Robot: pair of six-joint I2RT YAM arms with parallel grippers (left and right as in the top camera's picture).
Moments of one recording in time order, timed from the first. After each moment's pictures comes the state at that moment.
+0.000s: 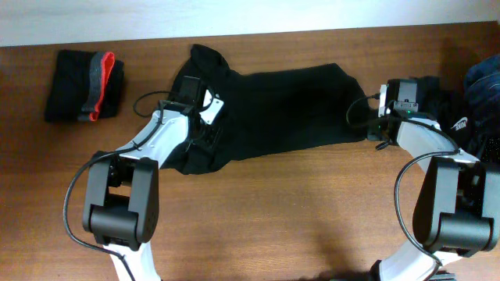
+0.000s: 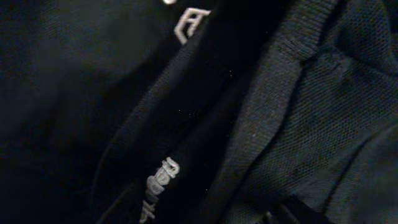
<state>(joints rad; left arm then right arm) -0.26 2.04 1.38 -0.61 0.08 0.21 -0.18 1.85 1.10 -0.36 0.18 -0.13</state>
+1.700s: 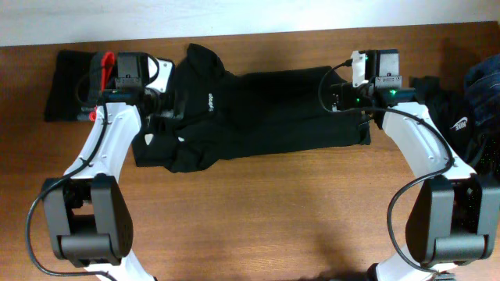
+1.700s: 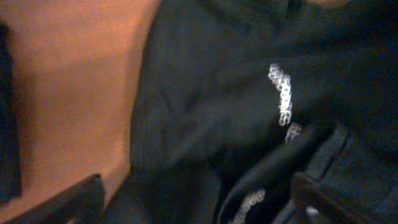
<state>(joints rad) -0.04 1.91 1.46 -0.51 0.13 0.18 -0.01 1.77 1.31 -0.45 0.02 -0.12</state>
